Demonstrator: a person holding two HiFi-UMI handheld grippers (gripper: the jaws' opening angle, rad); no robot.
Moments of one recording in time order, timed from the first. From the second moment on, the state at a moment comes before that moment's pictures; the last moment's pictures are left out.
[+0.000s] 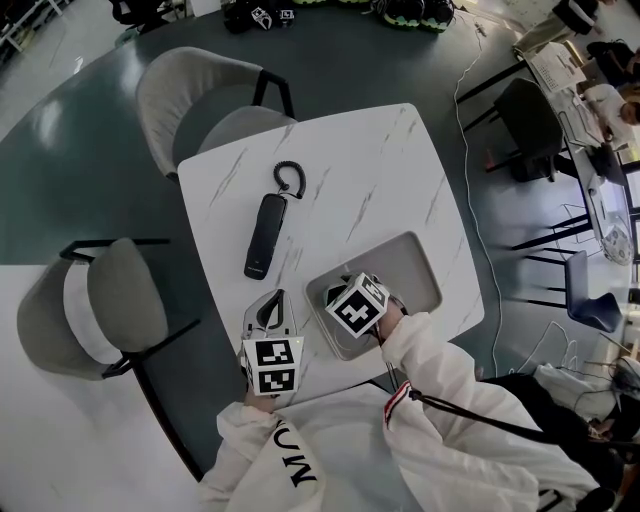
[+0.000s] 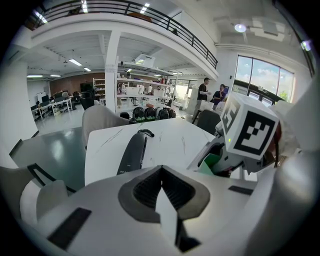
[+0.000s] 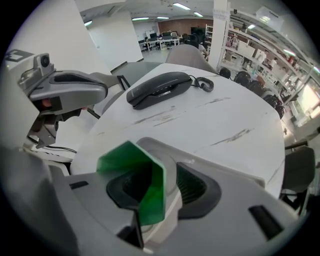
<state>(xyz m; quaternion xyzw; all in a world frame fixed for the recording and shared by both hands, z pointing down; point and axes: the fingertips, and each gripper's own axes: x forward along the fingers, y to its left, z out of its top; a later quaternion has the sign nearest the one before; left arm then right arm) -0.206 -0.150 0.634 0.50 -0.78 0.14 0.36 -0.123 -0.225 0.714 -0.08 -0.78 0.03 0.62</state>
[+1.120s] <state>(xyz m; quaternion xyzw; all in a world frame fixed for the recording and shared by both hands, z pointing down) -0.192 -0.135 0.602 0.56 -0.75 0.16 0.31 -0.106 -0.237 0.657 0.03 -0.83 0.05 0.56</state>
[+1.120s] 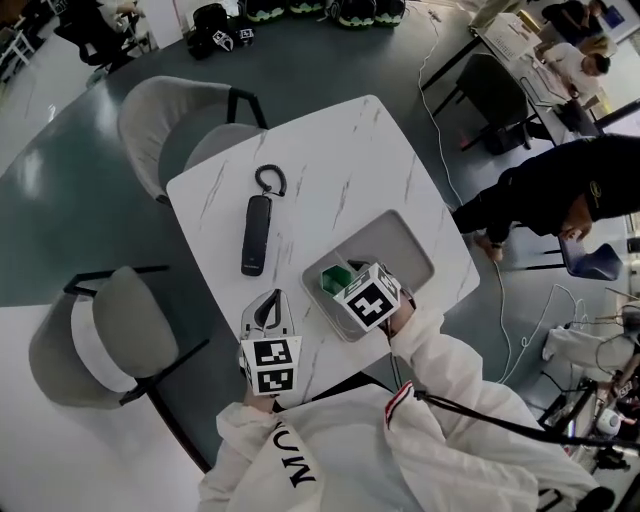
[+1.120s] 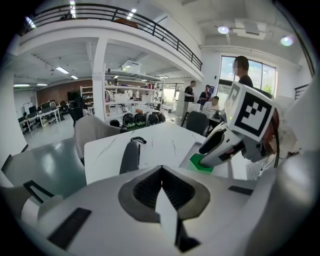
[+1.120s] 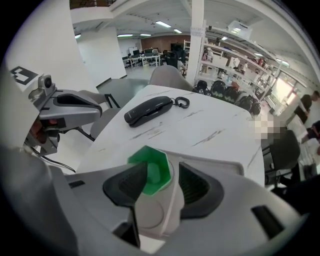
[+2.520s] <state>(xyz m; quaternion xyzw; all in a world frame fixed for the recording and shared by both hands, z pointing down) -0.110 -0.047 0.502 0.70 -0.67 0.16 0.18 0.000 -0.110 0.523 0.27 -0.89 0.13 0.35</state>
